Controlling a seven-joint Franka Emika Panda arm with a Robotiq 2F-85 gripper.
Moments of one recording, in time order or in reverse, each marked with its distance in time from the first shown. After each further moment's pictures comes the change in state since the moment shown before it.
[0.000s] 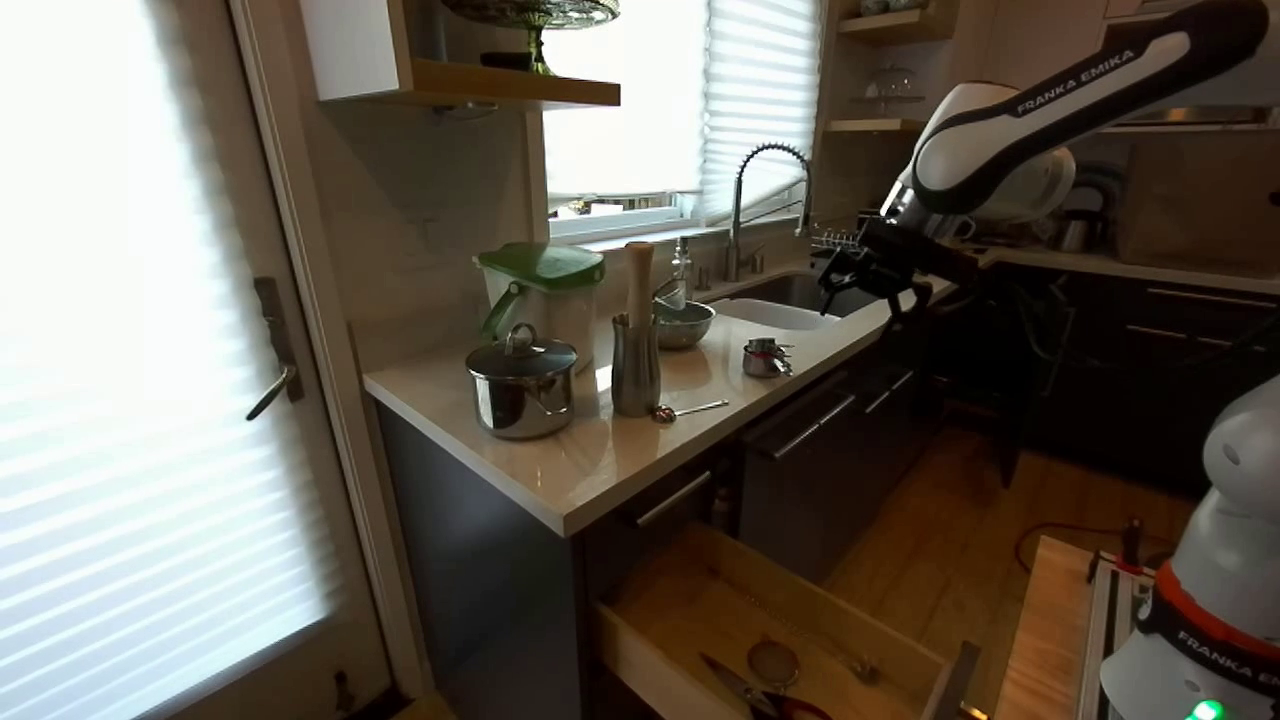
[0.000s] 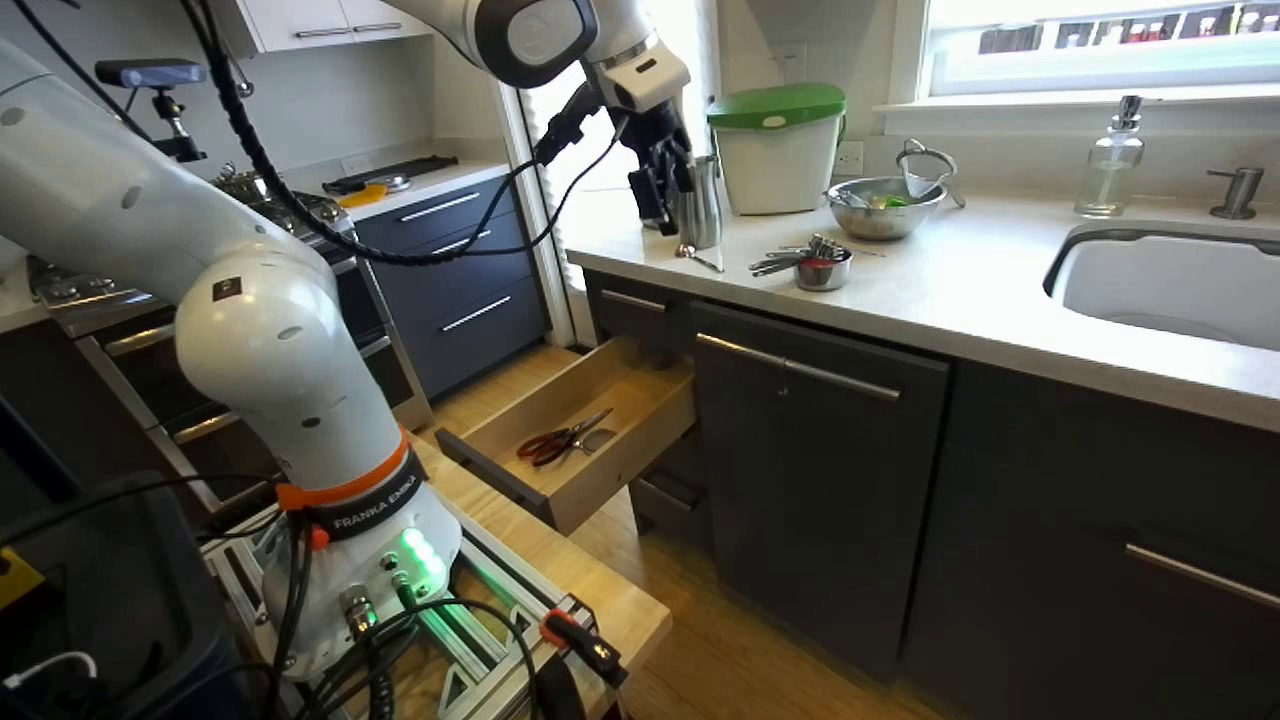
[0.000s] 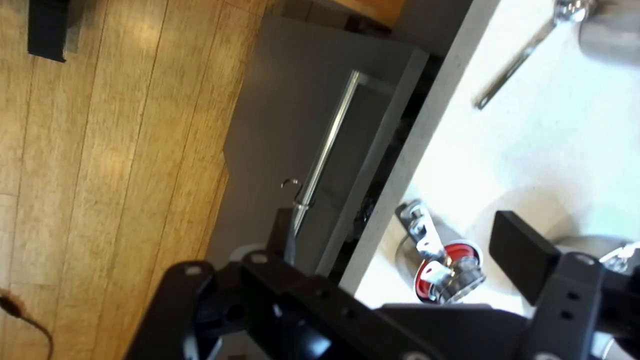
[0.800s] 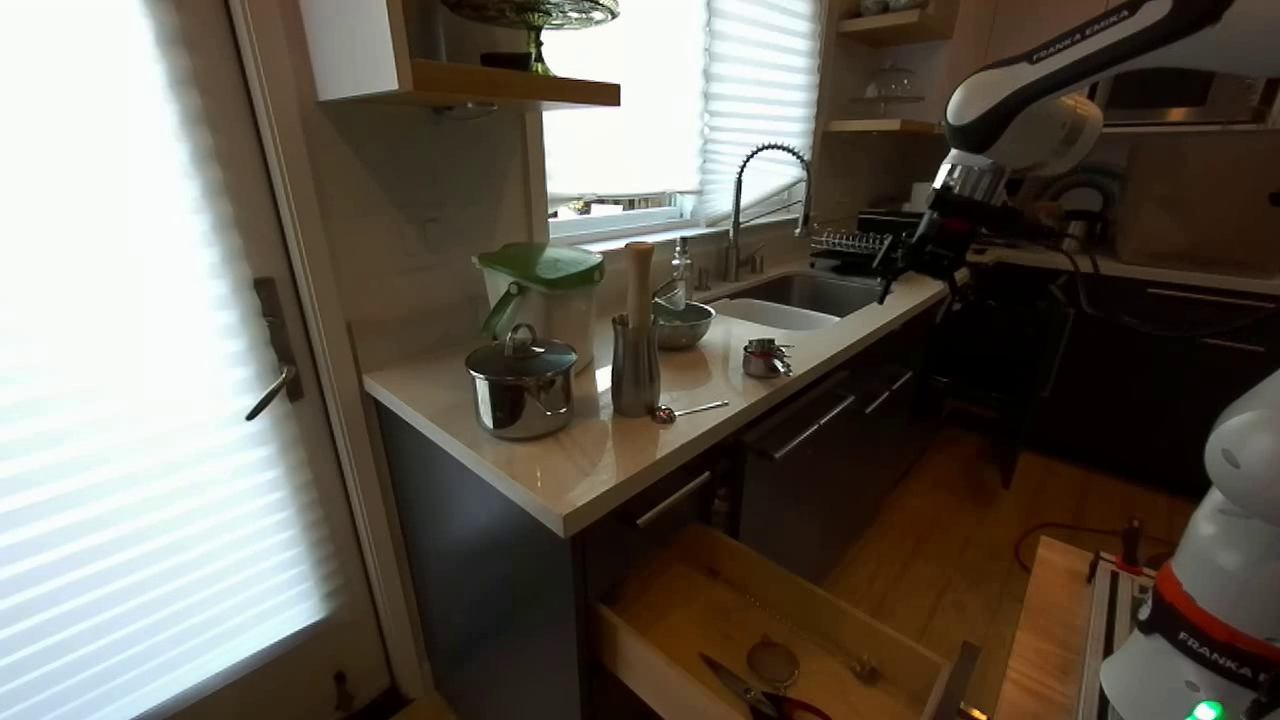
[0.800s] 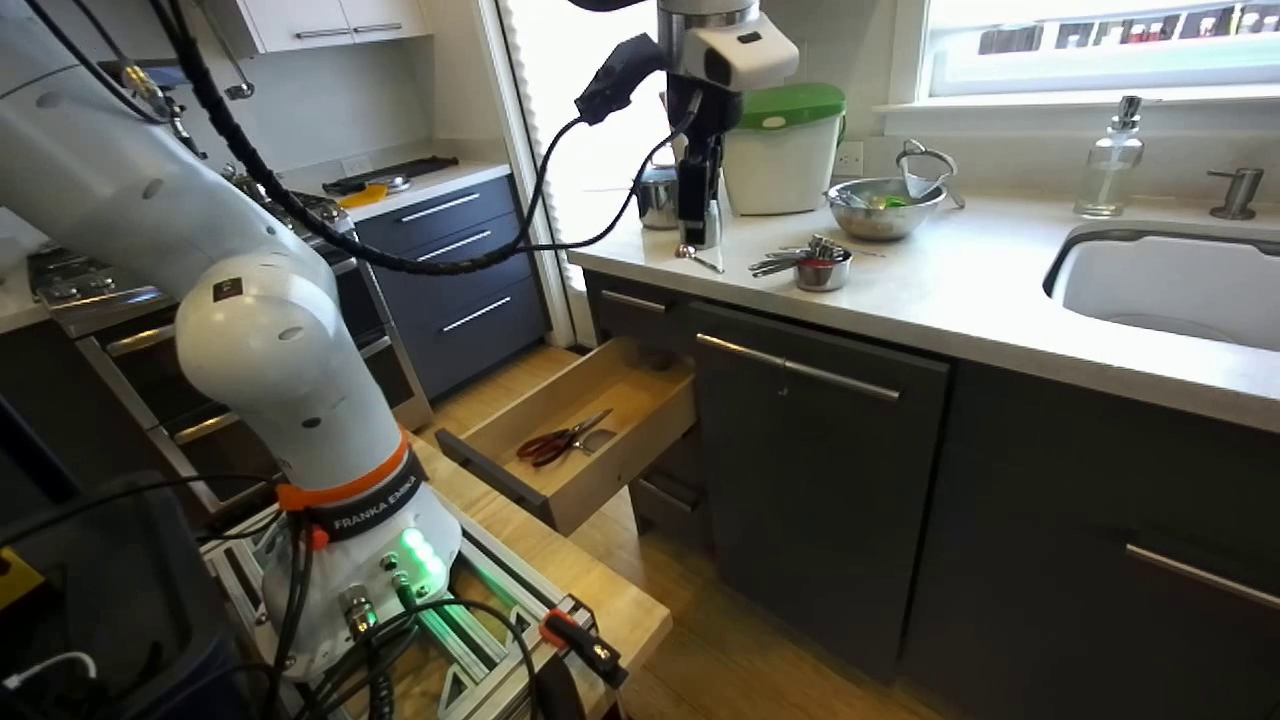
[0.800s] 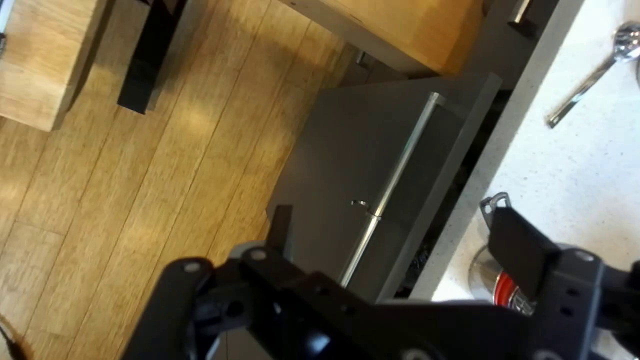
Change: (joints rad) arm 0.008 0.121 -0.307 0.251 0.018 -0.462 -0.366
